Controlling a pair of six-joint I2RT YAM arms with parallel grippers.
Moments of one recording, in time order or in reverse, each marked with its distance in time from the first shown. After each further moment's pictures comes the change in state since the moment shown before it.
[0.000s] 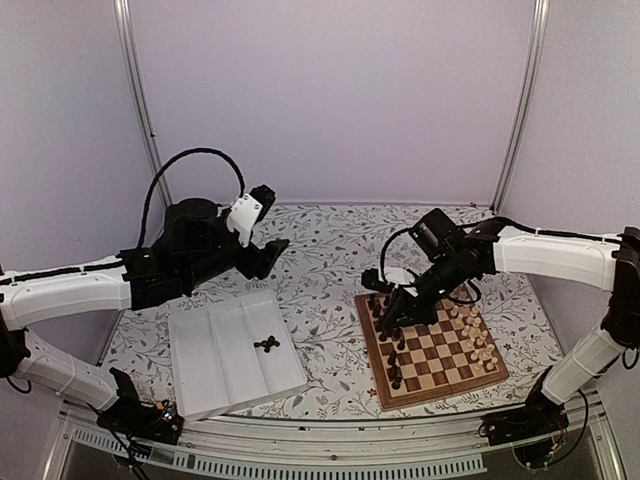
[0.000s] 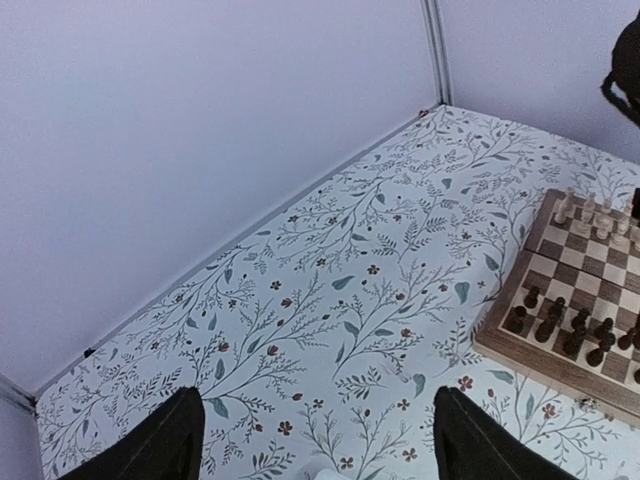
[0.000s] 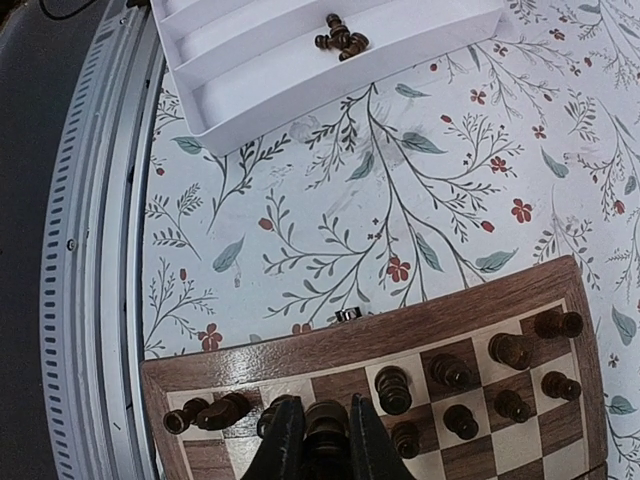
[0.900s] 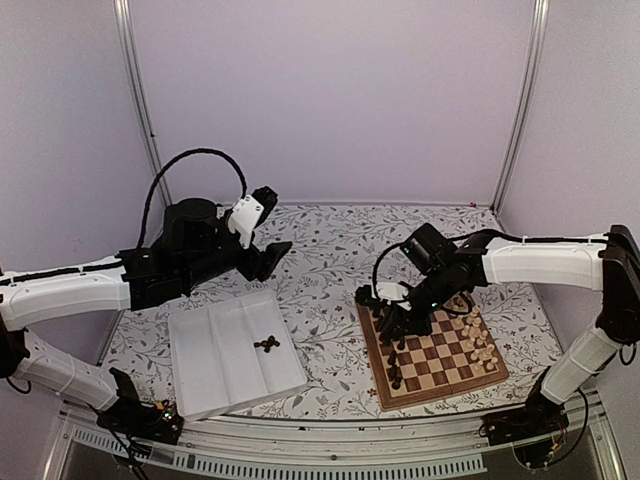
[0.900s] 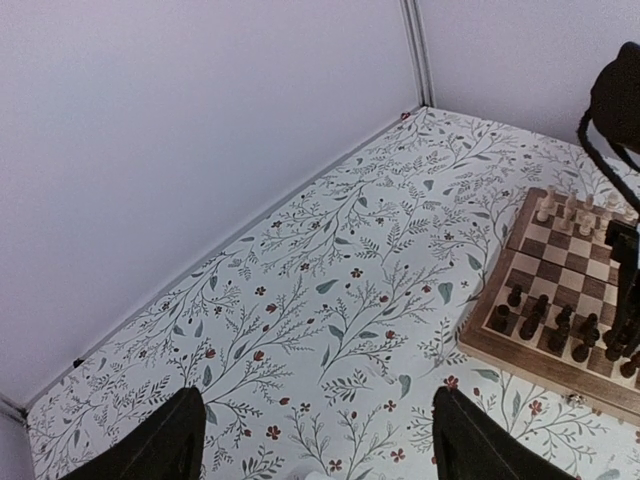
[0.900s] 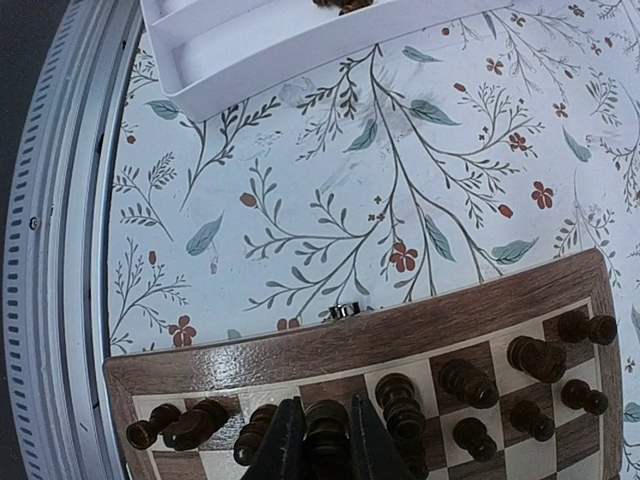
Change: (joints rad) left arm 0.001 -0.006 0.000 -0.001 0.048 0.009; right arm 0.046 0.043 -0.059 0.084 0.071 -0.013
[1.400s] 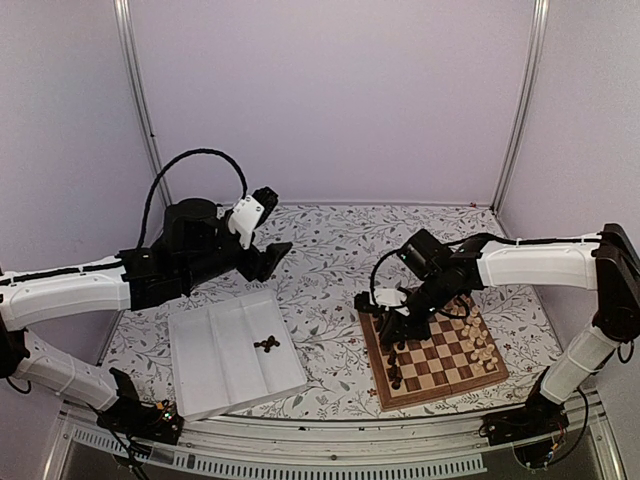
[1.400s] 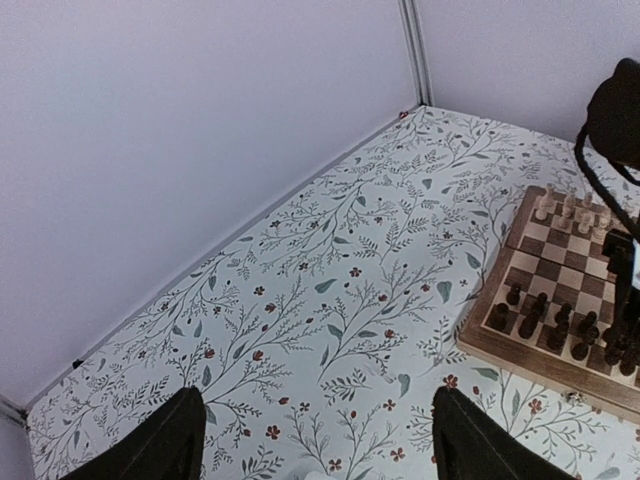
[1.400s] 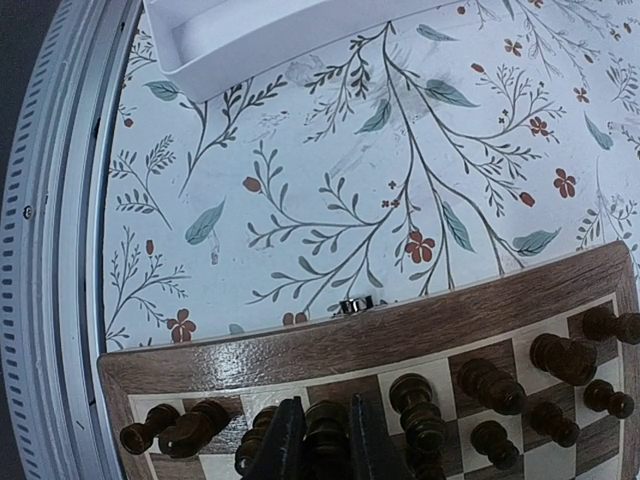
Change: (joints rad) left arm 0.000 0.000 0.000 -0.002 0.004 0.003; right arm 0.011 0.025 -0.013 0.006 0.010 -0.003
